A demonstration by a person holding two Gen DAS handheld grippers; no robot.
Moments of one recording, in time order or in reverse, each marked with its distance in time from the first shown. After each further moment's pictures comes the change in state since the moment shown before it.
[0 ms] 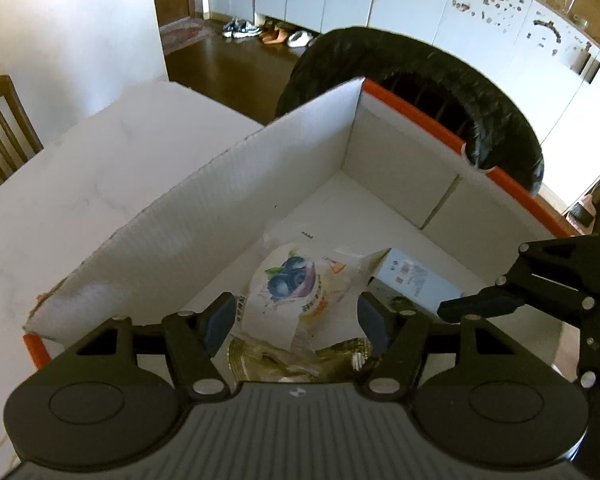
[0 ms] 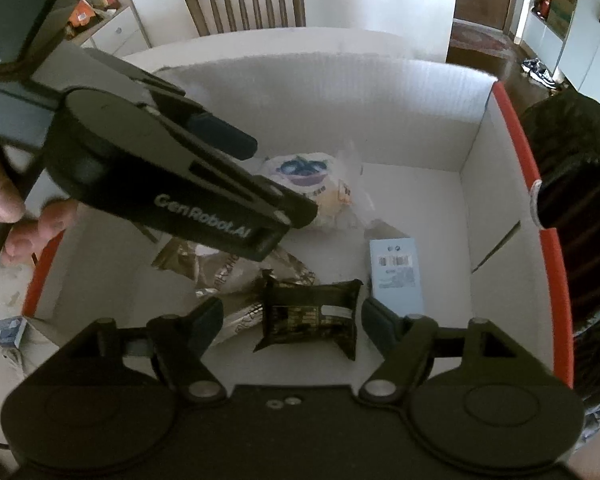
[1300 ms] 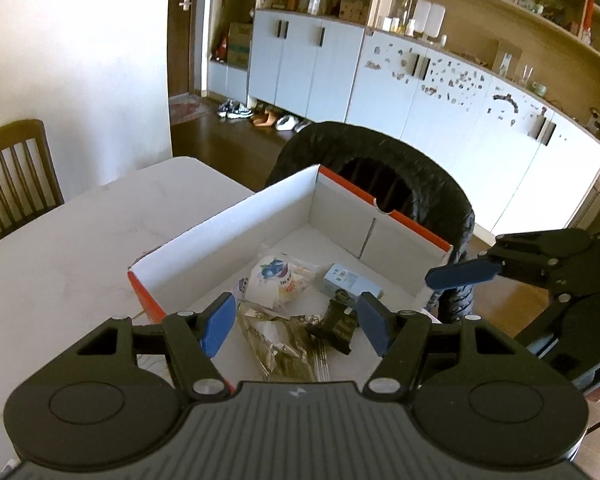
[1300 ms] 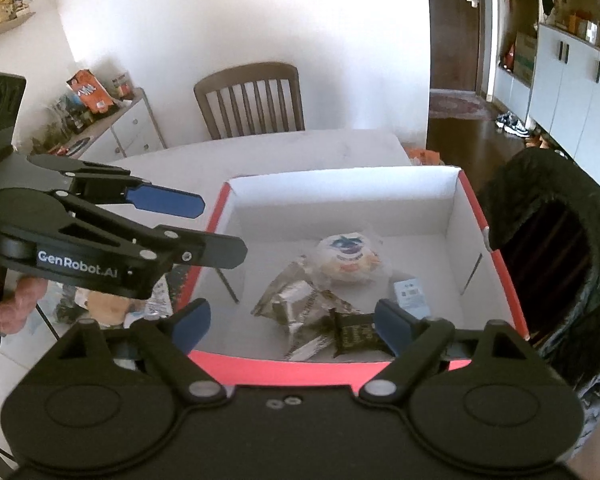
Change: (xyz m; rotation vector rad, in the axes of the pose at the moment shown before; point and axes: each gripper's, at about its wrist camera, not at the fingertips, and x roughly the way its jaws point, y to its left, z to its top) left arm -0.144 -0.004 -0.073 -0.027 -0.269 -0.060; right arm -0.109 0.065 -0.033 0.074 -0.291 -0.002
